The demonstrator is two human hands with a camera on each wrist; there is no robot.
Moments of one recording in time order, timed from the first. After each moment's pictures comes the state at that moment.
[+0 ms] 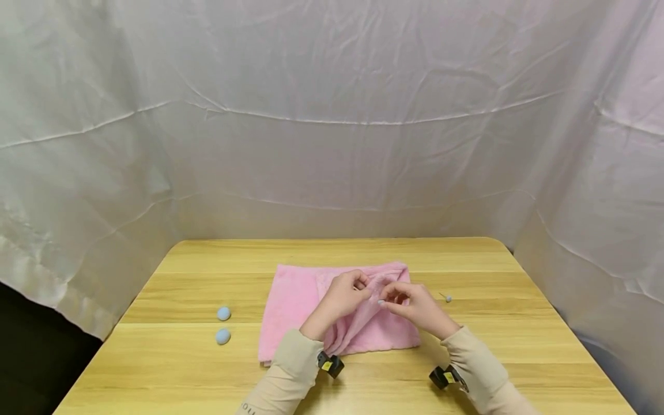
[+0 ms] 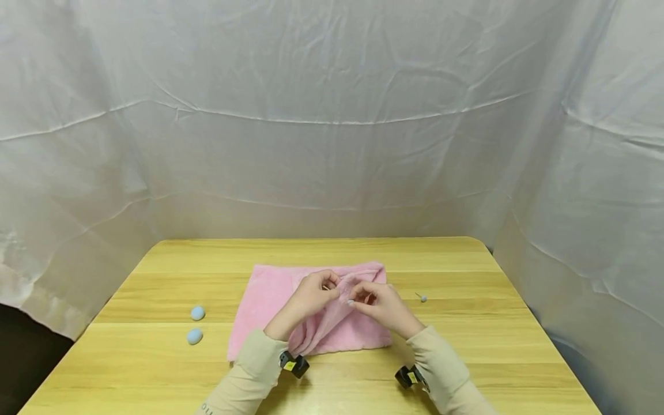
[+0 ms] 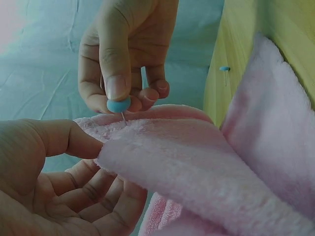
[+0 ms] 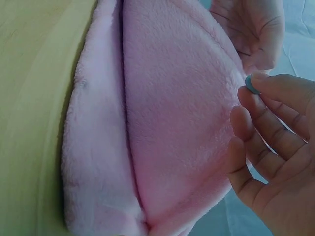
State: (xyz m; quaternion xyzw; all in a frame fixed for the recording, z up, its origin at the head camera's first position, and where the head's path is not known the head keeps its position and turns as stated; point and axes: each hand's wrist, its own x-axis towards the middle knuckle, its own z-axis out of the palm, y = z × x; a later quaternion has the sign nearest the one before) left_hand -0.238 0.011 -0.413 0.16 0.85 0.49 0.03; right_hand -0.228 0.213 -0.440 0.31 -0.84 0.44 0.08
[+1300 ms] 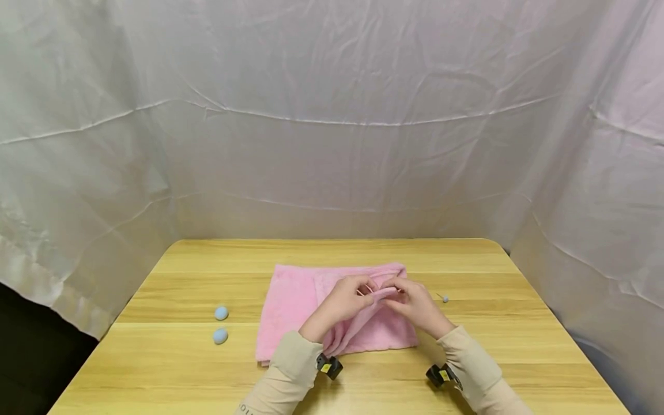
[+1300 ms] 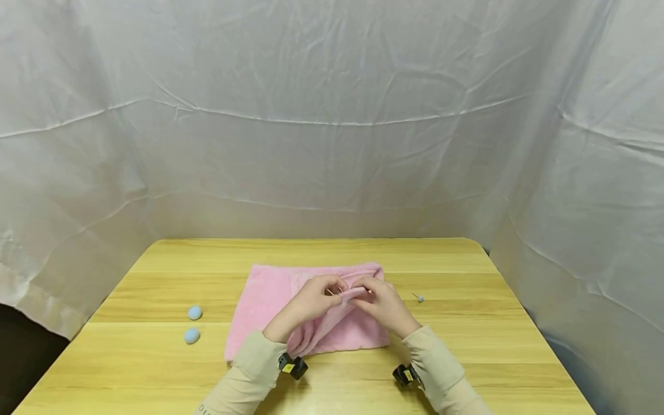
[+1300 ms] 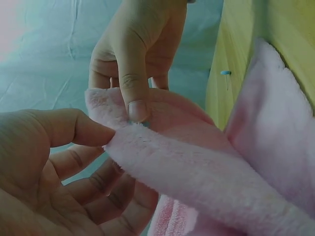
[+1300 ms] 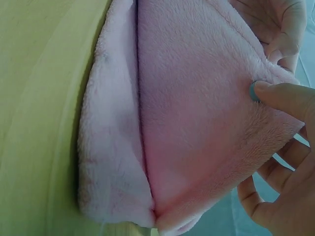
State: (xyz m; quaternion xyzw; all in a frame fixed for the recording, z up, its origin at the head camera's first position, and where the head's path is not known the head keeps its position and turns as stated) left_hand -0.236 0.014 -0.416 0.24 0.86 0.44 0.04; right_hand -0.237 0.214 -0.454 0.32 -0.85 0.38 0.19
